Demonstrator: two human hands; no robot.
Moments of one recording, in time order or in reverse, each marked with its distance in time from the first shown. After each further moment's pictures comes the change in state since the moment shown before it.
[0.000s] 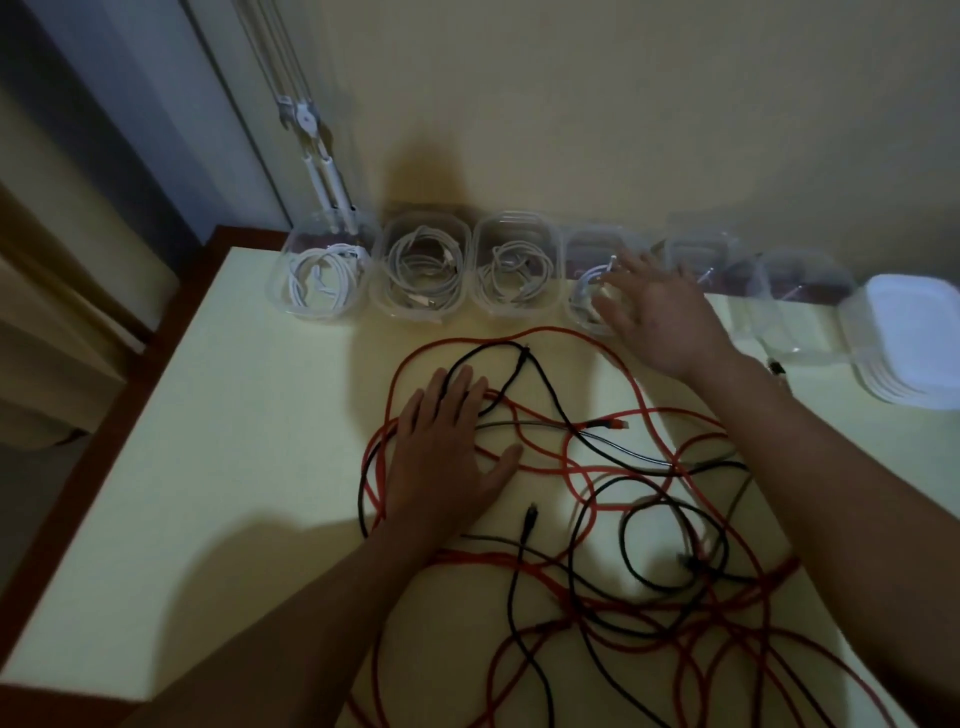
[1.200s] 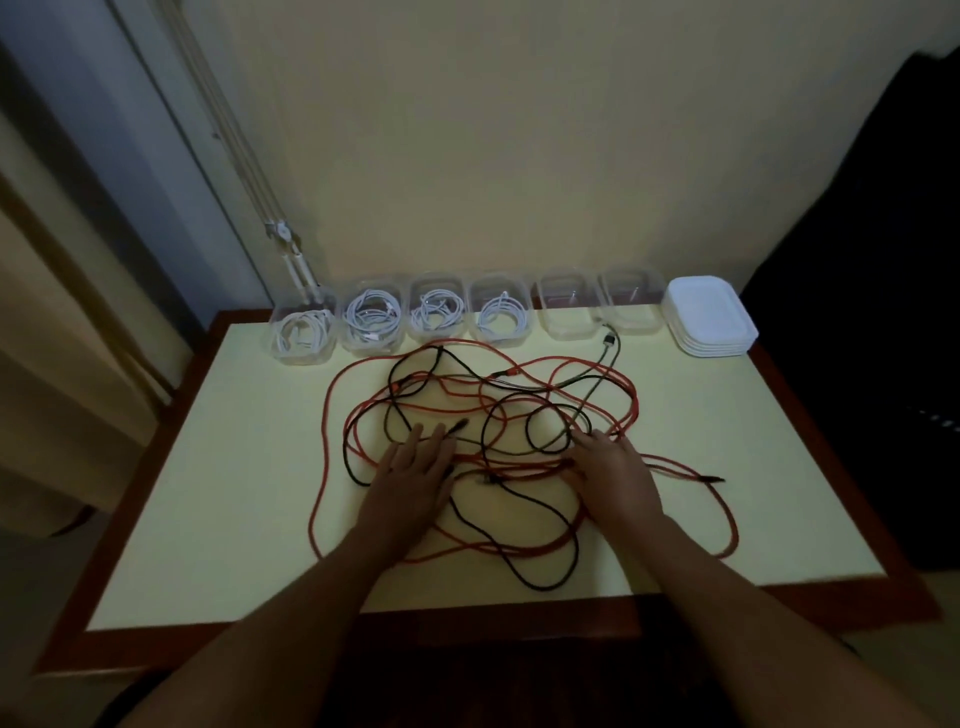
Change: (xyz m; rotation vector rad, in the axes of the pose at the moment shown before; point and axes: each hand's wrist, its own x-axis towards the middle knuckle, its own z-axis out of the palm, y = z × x) left_hand -0.083 0.019 -0.027 0.212 -0.168 0.292; right_hand -0.251 -0.032 0.028 0.050 -0.031 0.222
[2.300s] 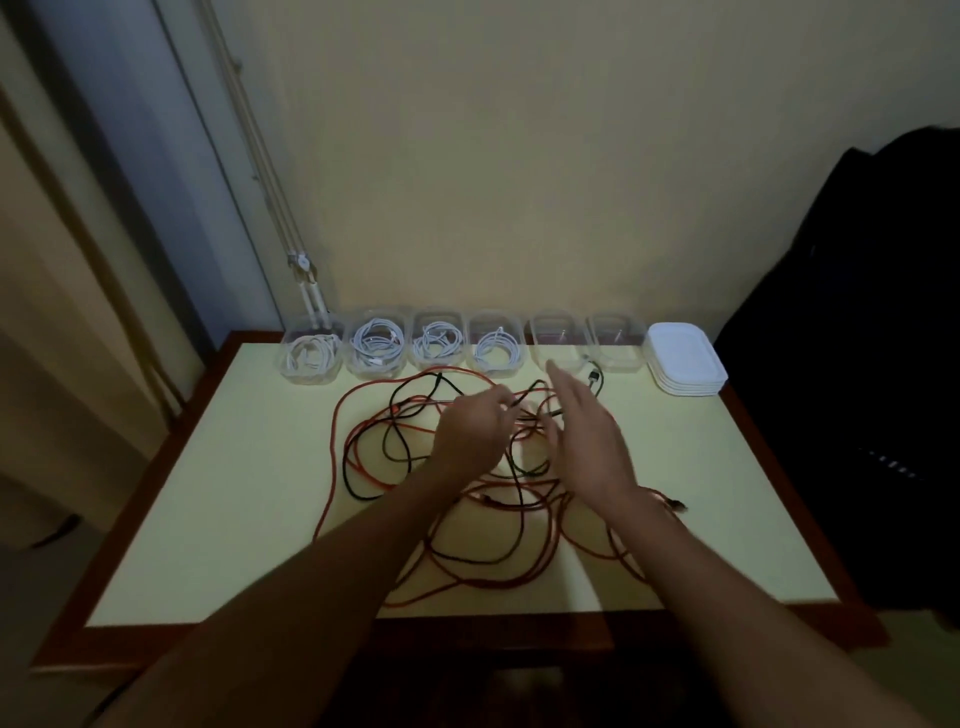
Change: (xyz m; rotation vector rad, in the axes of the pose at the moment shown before) left_hand 0.061 0.084 -0.129 -0.690 0.264 -0.151; right_hand 0.004 -0.060 -0.113 0.315 0.297 0.016
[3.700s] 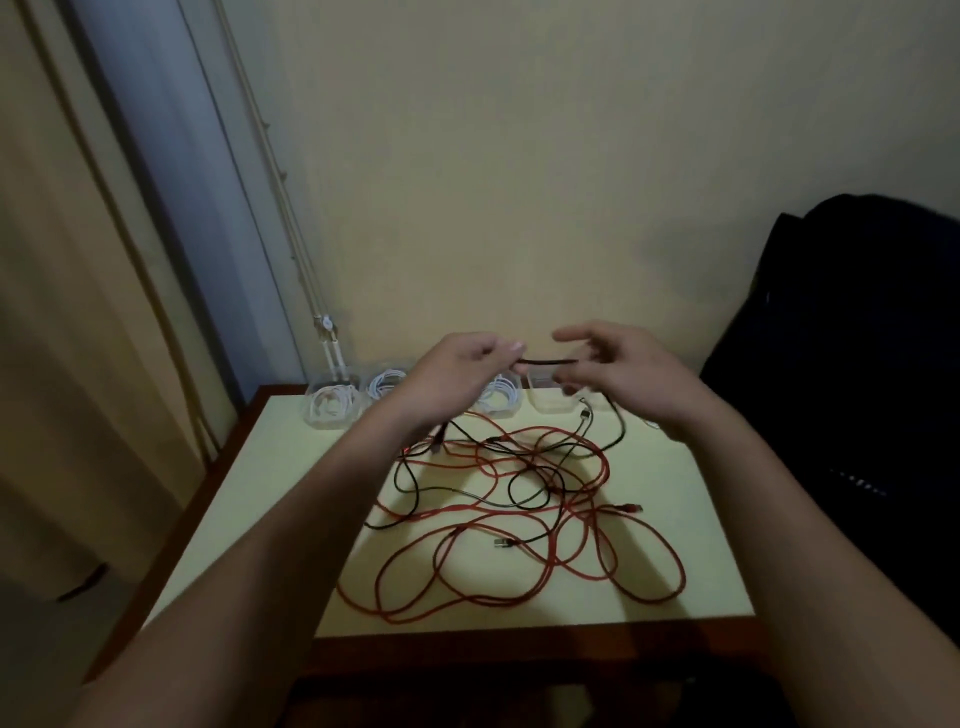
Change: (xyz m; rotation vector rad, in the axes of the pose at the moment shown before) left_hand -0.044 0.126 -0.160 -0.316 -0.140 0.070; right_hand 0.006 -0.070 -0.181 0.518 -0.214 0.077
